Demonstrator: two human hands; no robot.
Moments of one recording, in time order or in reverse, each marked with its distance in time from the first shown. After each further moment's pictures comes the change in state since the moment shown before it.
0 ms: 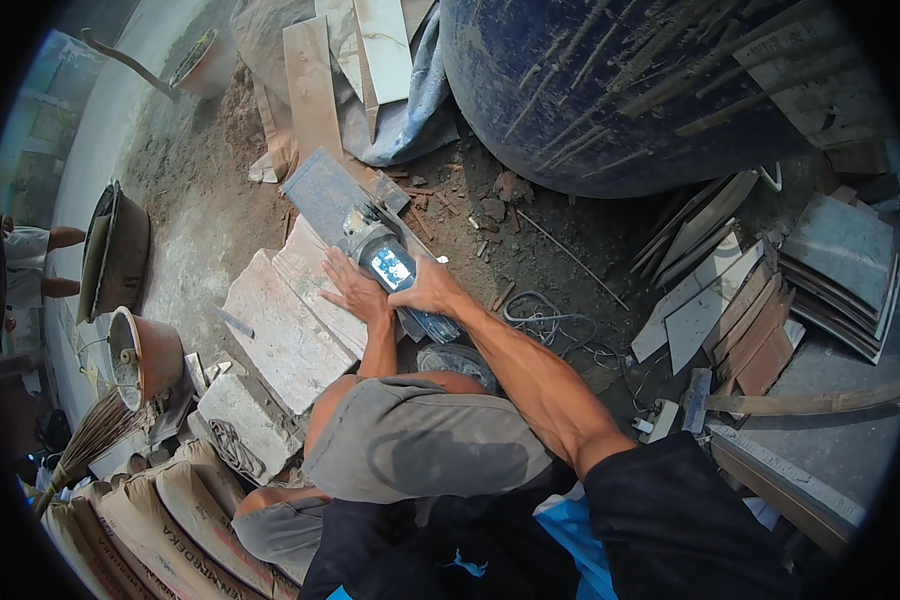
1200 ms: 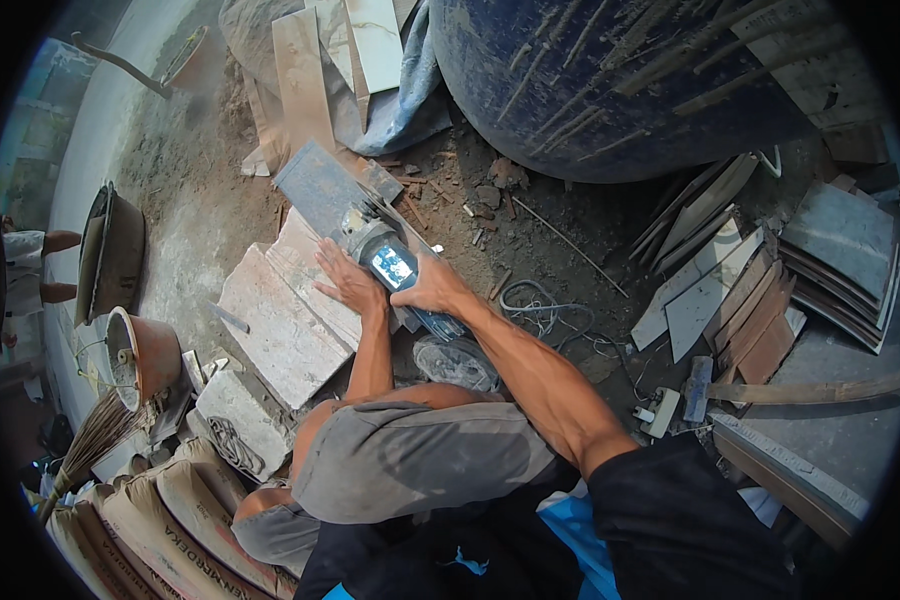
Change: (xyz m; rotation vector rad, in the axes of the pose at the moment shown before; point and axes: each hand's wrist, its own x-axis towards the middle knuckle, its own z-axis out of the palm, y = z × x) left_hand 0.001 -0.003 0.001 0.055 -0.047 0.010; right_hand -0.009 0.015 -0.001 -0.091 -0.038 0.111
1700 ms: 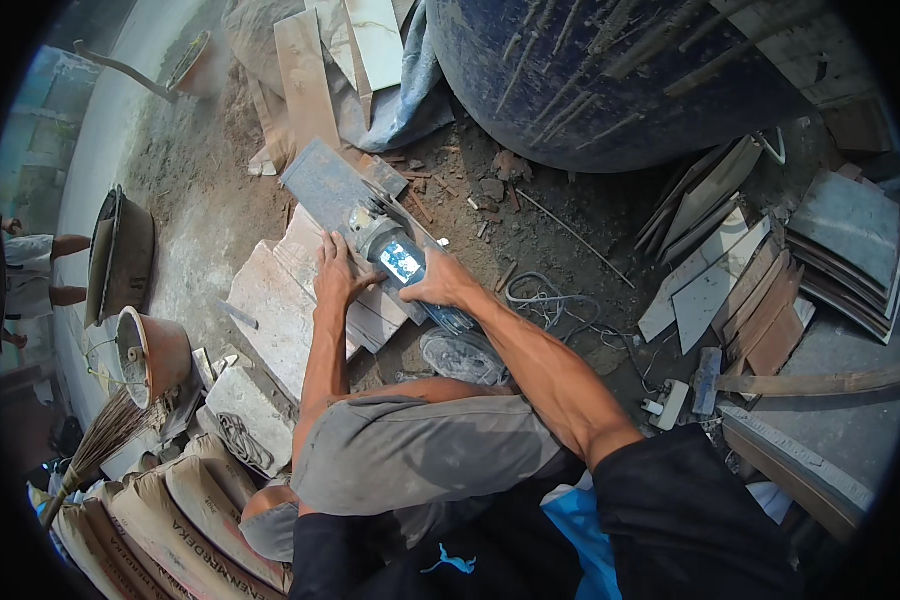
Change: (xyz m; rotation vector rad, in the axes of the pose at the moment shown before) left_hand 0.044 -0.022 -0.067 0.158 -0.594 0.344; right_hand -0.006 0.002 -0.001 -0.047 -0.018 0.039
